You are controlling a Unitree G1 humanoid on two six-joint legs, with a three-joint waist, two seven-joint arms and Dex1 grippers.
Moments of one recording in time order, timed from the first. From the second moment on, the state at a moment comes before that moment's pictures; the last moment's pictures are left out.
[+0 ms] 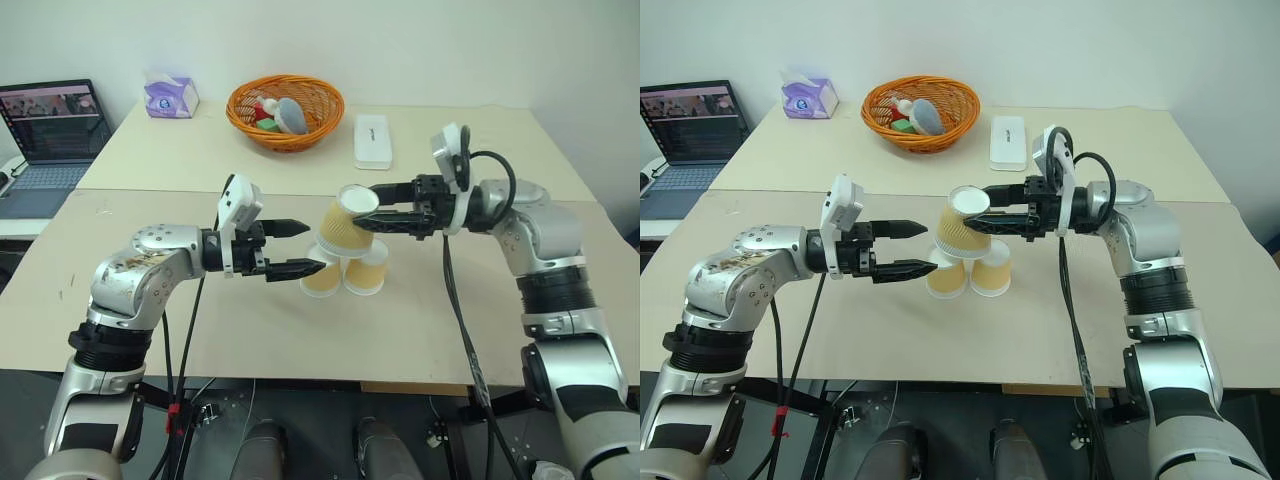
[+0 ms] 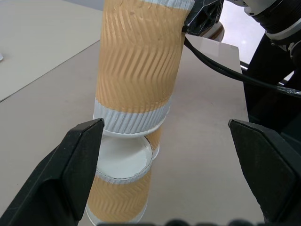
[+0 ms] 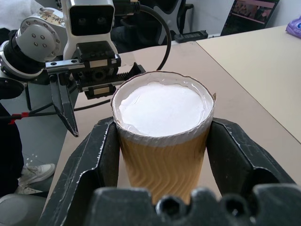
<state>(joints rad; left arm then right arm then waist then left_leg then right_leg) -0.63 0.62 -0.04 -0.14 -0.59 0.73 -1.04 -0.92 -0.56 0.07 0.28 0.49 0.52 1.31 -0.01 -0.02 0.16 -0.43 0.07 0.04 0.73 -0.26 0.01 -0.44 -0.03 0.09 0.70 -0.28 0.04</state>
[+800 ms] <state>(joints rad) -0.63 0.62 -0.04 -0.14 -0.60 0.74 -1.03 -0.90 -0.54 0.07 0.37 0.44 0.46 1.33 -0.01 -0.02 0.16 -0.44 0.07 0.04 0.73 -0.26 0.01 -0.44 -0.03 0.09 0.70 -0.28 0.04</state>
